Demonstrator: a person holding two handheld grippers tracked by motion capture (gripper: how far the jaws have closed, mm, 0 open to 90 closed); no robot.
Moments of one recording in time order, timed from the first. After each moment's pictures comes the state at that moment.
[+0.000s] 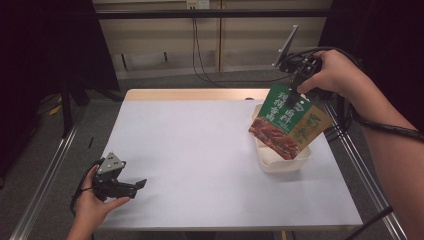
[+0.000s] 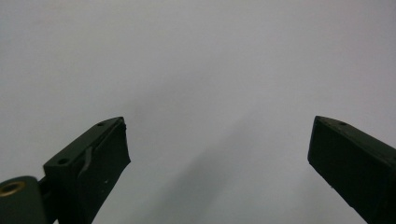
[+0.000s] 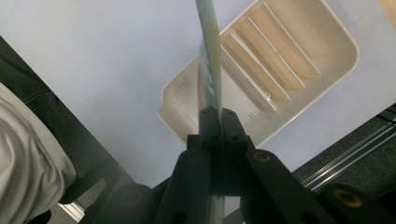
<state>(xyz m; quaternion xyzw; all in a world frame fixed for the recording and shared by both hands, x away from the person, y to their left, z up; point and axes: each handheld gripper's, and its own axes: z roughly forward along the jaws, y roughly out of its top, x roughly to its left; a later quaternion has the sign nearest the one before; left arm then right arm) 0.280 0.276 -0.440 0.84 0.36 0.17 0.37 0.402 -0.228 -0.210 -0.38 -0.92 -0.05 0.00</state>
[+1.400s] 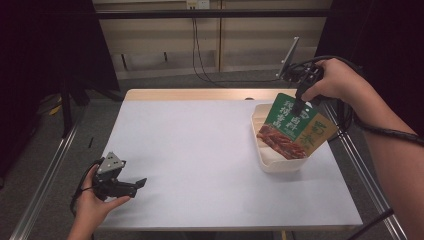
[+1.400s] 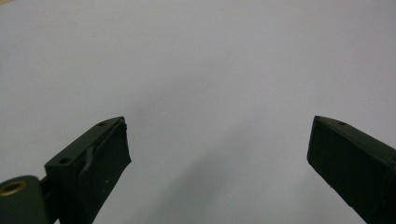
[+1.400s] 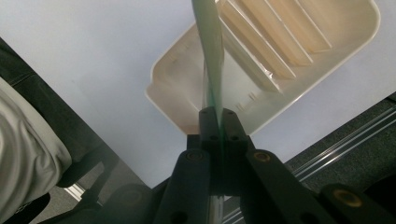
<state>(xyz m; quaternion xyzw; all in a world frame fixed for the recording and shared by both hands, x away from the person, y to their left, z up) 0.281 0.275 -0.439 0.84 0.36 0.18 0.37 0.403 -0.241 -0.234 -0.38 -0.93 -0.02 0.02</state>
